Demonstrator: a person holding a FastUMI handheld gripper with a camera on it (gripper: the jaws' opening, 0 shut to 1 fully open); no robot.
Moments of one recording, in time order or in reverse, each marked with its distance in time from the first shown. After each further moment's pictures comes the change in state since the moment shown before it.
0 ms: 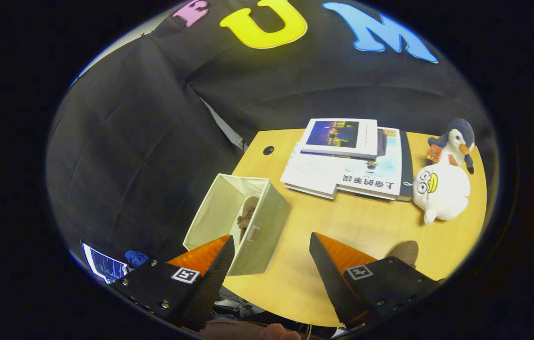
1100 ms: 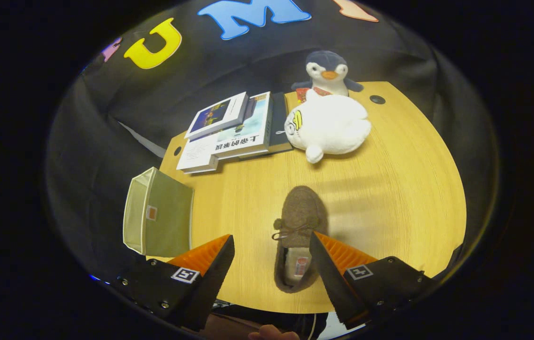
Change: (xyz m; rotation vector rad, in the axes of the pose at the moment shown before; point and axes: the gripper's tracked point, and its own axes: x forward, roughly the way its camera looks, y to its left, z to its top) arm -0.058 -0.190 -0.120 0.312 0.020 -0.299
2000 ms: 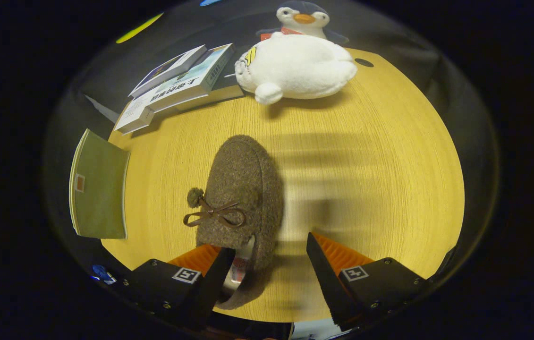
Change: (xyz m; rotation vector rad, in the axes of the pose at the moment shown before) arm 0.084 -0.081 -0.050 -0.049 0.193 -0.182
